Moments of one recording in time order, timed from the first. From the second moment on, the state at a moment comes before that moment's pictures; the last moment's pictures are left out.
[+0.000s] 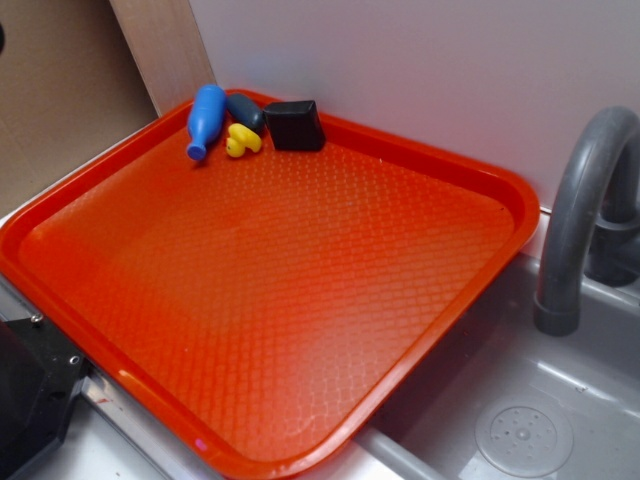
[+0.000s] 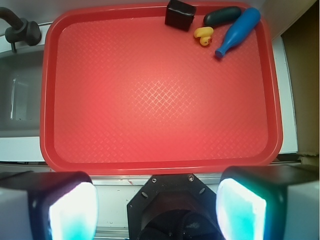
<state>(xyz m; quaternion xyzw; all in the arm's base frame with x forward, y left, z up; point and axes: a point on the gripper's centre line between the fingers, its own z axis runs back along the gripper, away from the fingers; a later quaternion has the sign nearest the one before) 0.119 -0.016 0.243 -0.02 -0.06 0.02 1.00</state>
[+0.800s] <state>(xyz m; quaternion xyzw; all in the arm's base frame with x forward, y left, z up) 0.208 0.012 0.175 0.03 -0.03 0.06 1.00</state>
